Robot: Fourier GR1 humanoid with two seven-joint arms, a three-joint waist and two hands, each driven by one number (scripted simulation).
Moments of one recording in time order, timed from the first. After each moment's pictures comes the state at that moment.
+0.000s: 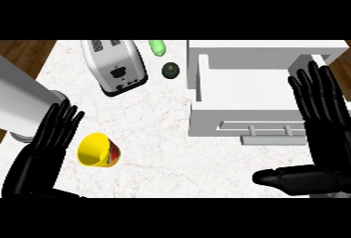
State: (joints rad) left arm 0.13 0.08 0.07 -1.89 0.27 -0.28 -0.03; right arm -0.10 -0.07 -0.02 -2.02 -0.11 0.09 0.09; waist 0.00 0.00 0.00
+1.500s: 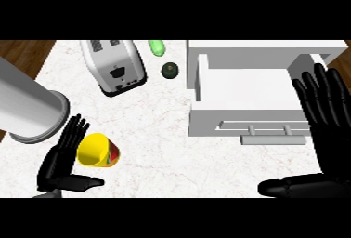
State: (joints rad) left arm -0.02 0.15 0.20 -1.15 0.08 -0.36 -0.52; right arm -0.08 -0.07 -0.03 -2.09 -0.12 0.10 0.15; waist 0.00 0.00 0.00
